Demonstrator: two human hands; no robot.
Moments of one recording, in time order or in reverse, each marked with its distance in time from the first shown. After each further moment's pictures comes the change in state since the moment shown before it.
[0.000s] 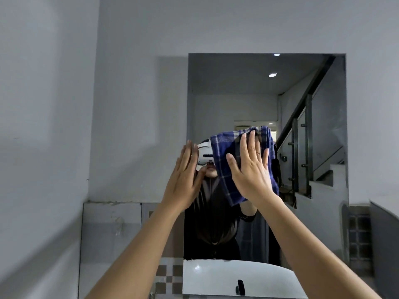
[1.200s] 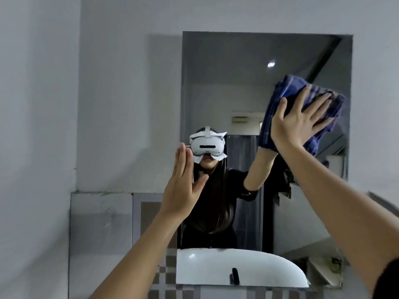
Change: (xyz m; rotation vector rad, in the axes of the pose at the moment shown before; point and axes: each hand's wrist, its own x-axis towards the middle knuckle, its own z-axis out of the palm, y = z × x) left_hand -0.032 0.004 0.025 0.045 0.067 -0.023; right_hand 0.082 0.059 -0.045 -0.154 0.435 0.479
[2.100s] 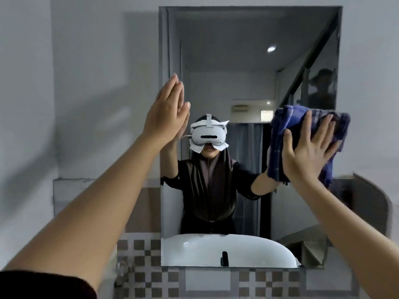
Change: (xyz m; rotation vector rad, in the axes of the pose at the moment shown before) left_hand 0.117 0.020 -0.028 0.229 0.133 0.099; right_hand -0.050 0.112 -0.021 -0.018 -0.107 -0.117
